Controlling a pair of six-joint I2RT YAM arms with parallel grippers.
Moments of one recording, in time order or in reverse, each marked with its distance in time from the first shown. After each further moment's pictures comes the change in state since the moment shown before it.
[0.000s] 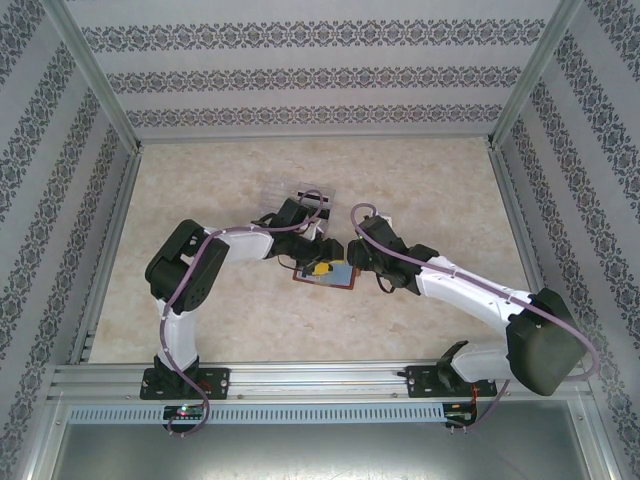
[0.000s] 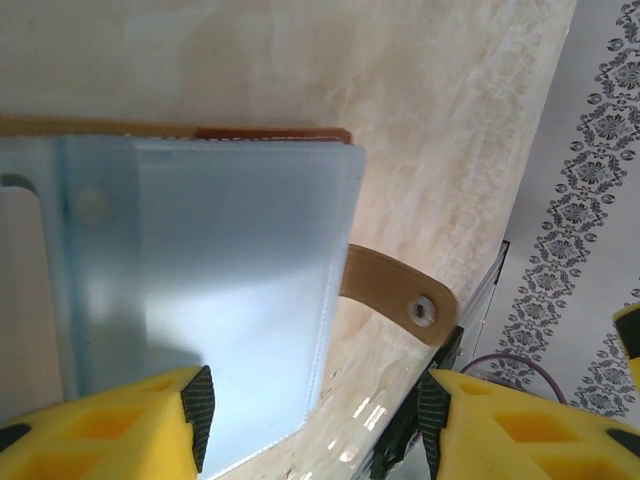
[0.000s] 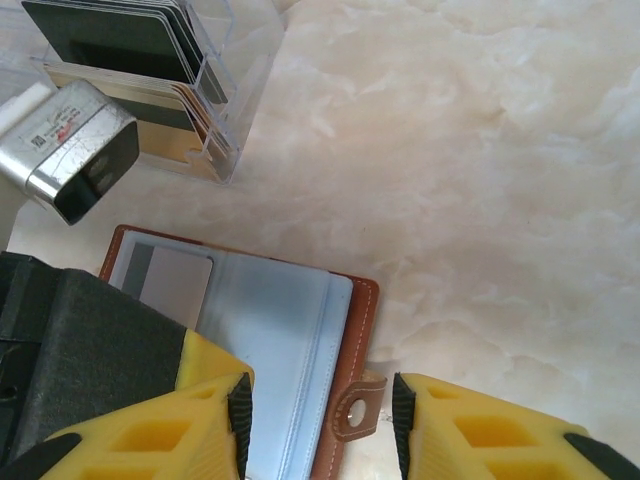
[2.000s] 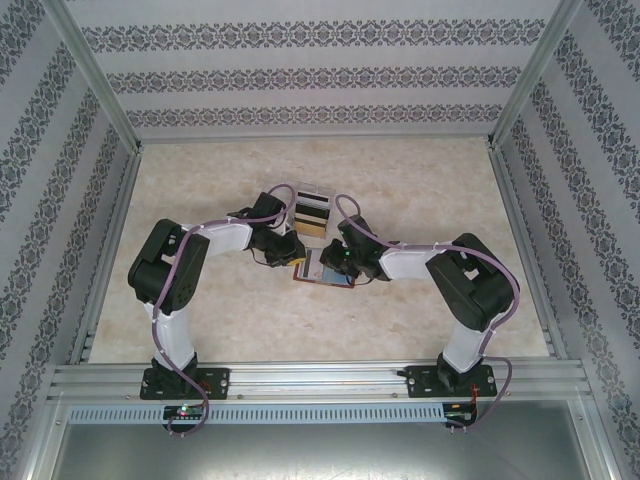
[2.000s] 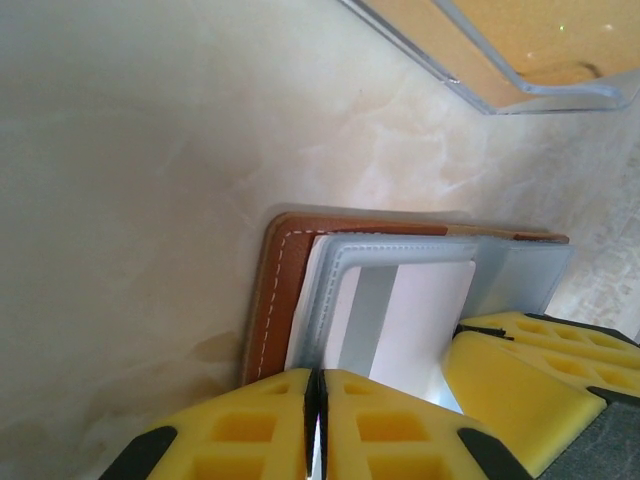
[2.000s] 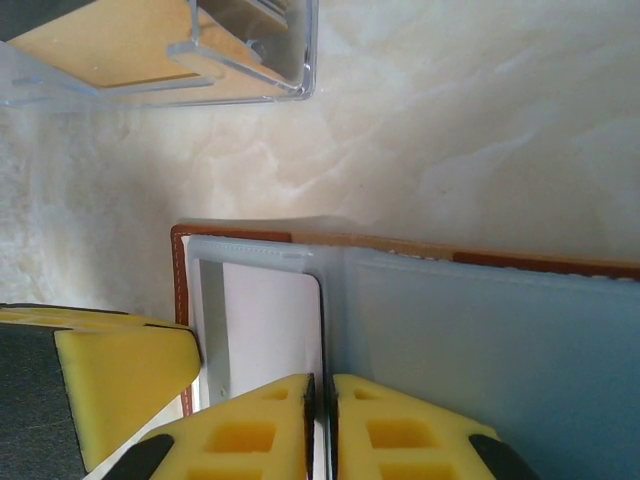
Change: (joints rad) left arm 0.146 -0.065 -0.038 -0.232 -0.227 0.124; right arm -0.053 0.458 0.021 0.467 -0.438 0.378
